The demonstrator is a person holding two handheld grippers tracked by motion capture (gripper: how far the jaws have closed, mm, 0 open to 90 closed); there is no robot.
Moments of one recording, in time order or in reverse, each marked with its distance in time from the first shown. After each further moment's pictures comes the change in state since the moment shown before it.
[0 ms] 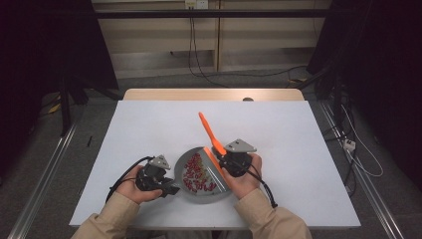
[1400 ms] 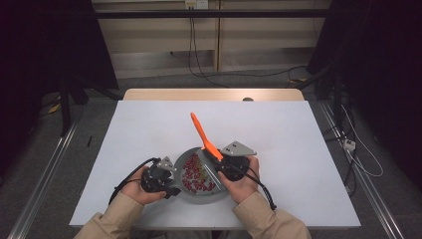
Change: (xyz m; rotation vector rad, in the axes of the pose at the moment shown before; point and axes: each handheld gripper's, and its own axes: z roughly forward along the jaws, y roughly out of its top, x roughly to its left) left arm -0.009 0.006 0.007 0.058 0.053 0.059; right arm 0.011 0.006 -0.014 -0.066 0.094 -0.008
